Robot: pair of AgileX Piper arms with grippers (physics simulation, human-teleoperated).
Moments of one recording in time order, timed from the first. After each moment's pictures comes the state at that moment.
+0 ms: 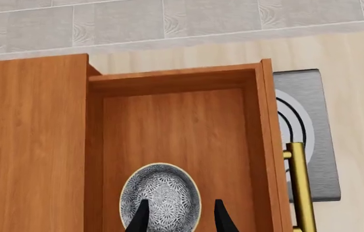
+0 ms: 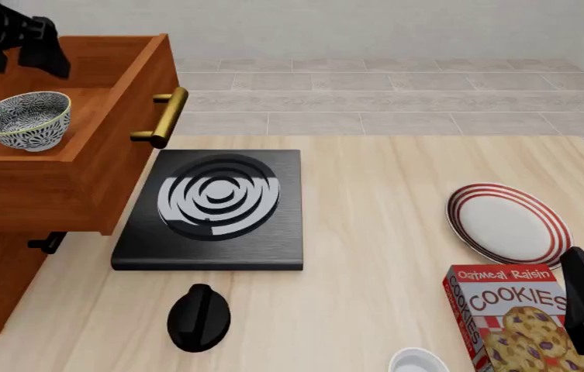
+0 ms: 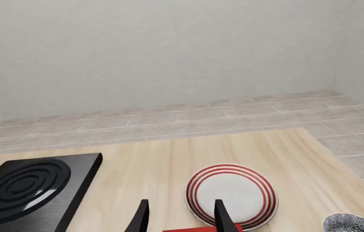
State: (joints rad) left arm 0.03 1.52 -1.75 1.20 0.12; right arm -0.02 0.01 -0.03 0.02 0.10
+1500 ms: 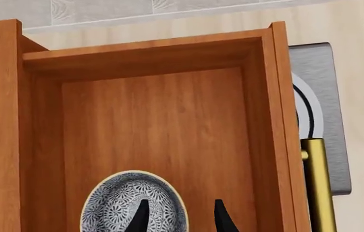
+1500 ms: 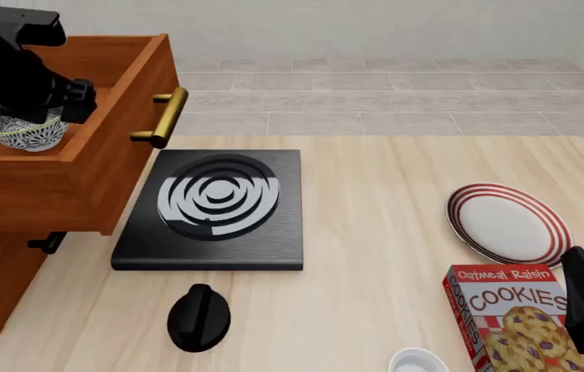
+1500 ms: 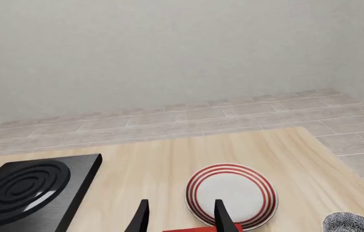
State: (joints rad) left arm 0.00 1.51 -1.49 1.03 0.10; right arm -0.03 0.01 -0.03 0.01 0.10
